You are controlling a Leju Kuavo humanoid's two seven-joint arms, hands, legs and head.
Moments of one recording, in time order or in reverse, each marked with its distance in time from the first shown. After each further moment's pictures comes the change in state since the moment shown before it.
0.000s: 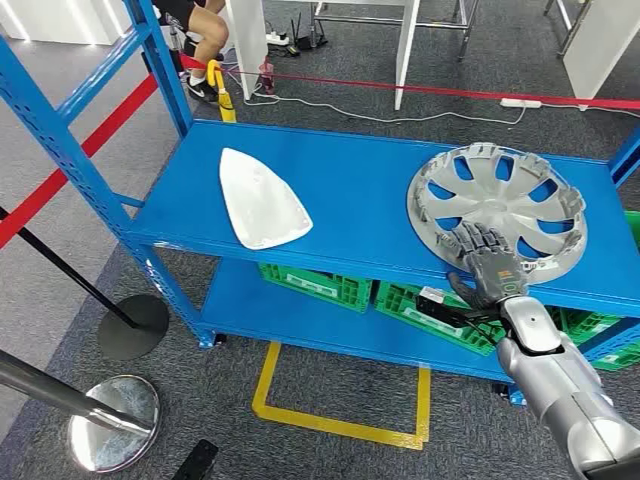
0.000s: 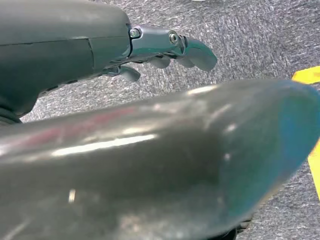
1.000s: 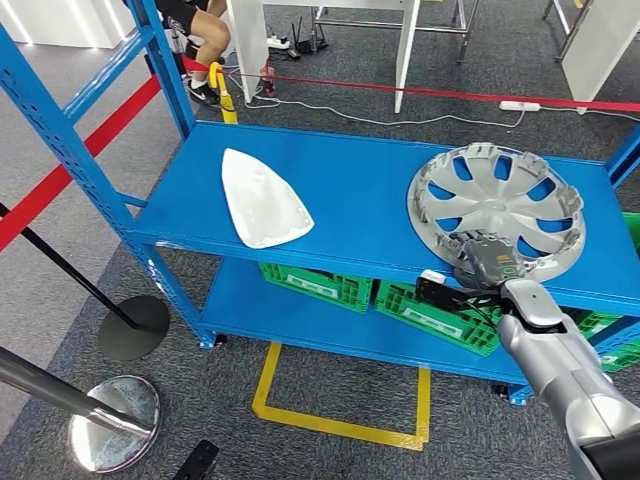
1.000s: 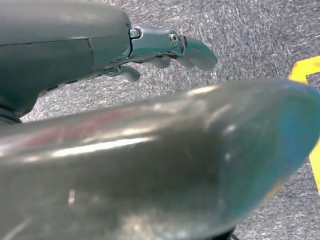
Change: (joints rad) left arm 0.000 0.000 0.008 0.000 0.005 -0.042 0.002; right arm -0.094 0.015 0.007 0.067 -0.099 0.185 -0.060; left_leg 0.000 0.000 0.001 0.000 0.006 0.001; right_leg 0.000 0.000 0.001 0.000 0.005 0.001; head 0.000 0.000
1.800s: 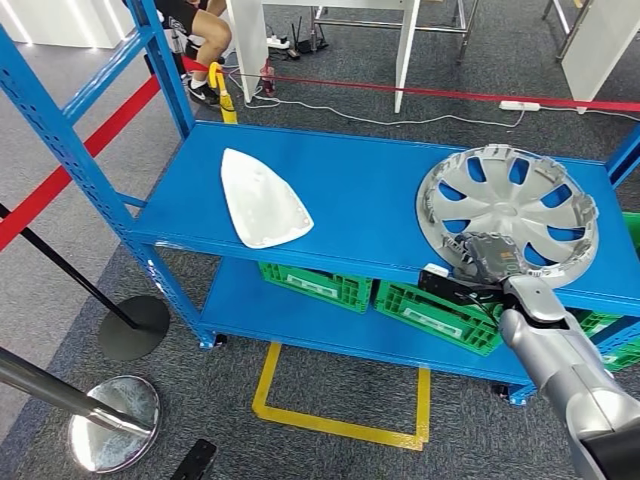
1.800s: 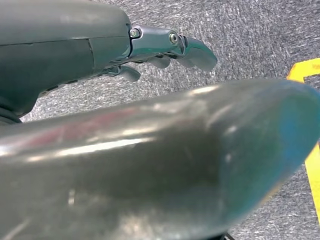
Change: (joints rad) left arm 0.000 -0.001 0.028 0.000 0.005 -0.002 -0.011; right arm -0.018 0.003 0.003 0.029 -0.063 -0.036 -0.018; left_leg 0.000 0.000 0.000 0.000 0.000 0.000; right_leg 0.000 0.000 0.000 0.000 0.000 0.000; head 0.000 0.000
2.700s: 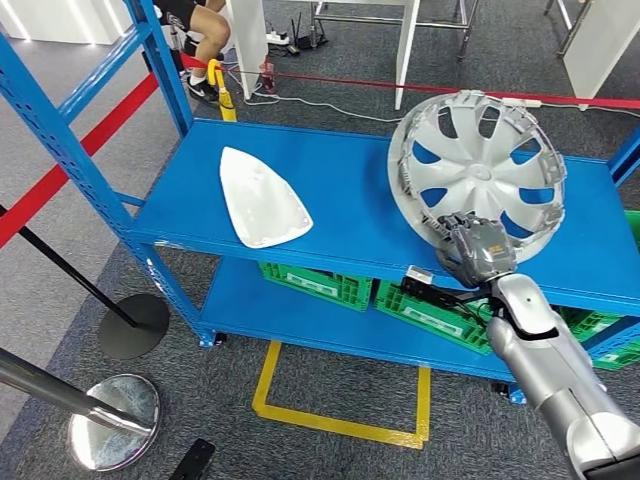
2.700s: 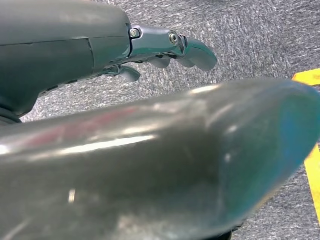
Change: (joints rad) left arm 0.002 -0.001 0.021 0.000 -0.029 0.039 -0.008; right arm 0.112 -0.020 0.014 -0.331 0.064 -0.138 0.016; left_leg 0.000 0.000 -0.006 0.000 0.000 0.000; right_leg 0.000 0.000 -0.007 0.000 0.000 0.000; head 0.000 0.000
